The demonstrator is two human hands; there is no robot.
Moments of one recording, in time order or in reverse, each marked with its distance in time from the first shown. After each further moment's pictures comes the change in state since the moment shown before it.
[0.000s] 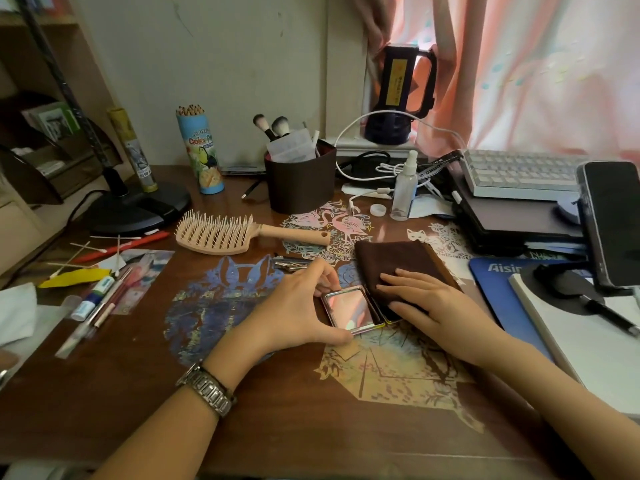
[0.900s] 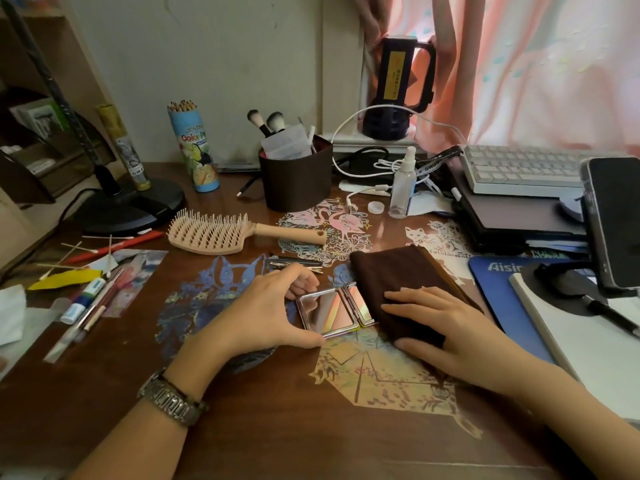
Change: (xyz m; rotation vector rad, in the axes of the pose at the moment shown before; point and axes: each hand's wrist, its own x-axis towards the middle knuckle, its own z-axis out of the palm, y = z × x) left_hand -0.008 -0.020 -0.018 0.065 -0.021 0.000; right_hand -0.026 0.002 -0.002 -0.047 -0.021 -0.096
